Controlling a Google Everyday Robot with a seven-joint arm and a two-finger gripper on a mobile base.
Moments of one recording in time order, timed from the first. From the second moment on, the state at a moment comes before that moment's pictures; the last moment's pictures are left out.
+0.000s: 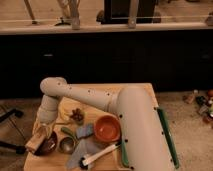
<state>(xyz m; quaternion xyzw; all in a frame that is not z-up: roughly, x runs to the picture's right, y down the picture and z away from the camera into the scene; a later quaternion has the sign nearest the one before) -0.315 0.218 0.711 -0.34 -0.53 -0.47 0.62</state>
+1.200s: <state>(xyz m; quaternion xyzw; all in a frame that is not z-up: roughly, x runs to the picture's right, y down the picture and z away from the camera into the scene) -0.321 0.230 0.715 -0.36 -0.56 -0.45 0.60</state>
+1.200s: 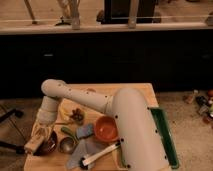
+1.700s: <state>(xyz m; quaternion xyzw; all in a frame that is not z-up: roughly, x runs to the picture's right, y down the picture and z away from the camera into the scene) -0.317 0.235 0.712 -0.36 -0.57 -0.44 0.60</state>
